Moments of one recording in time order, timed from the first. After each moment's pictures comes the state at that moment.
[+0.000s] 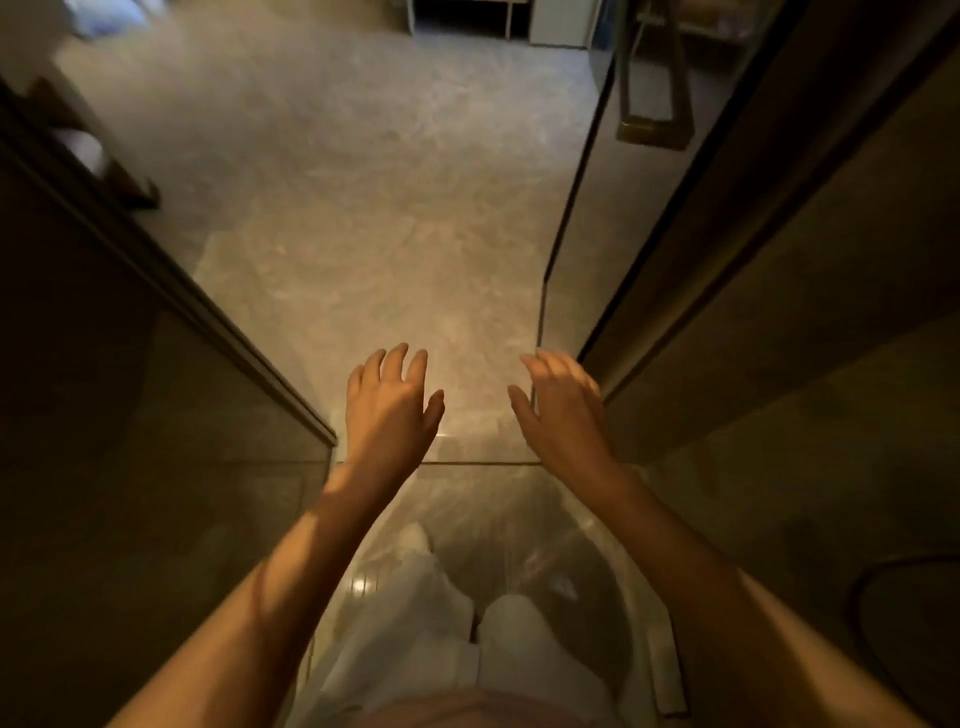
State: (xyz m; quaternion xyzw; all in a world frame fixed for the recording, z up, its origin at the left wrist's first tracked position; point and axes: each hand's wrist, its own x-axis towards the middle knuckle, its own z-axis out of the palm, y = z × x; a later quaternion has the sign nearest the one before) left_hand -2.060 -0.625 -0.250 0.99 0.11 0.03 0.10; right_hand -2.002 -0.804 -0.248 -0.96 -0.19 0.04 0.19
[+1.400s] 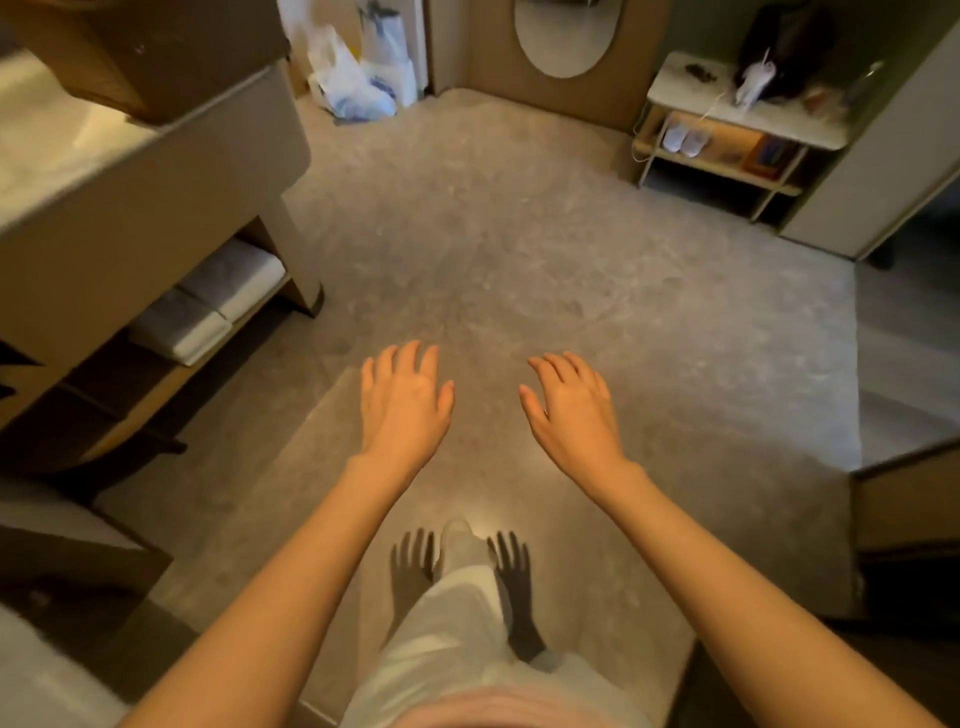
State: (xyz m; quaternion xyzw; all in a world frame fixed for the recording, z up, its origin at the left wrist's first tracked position) left_hand -1.452 -0.104 -0.216 0.93 0.35 0.04 0.07; right_hand -1.324 -0.242 -0.231 -0.89 -0.43 0.02 0.15
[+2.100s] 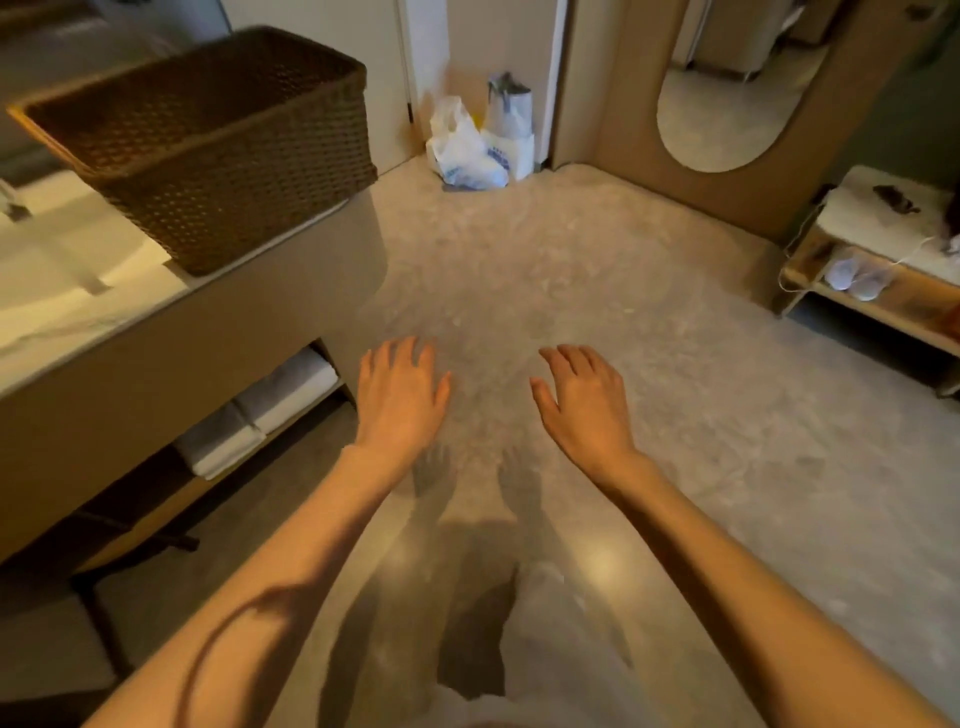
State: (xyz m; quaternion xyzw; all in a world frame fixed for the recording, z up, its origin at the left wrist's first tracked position) left_hand -1.164 0.281 -0.188 0.89 0.46 0.05 0.03; right_hand -0.992 0.180 -0.213 -0.83 -0.53 0.02 0.16
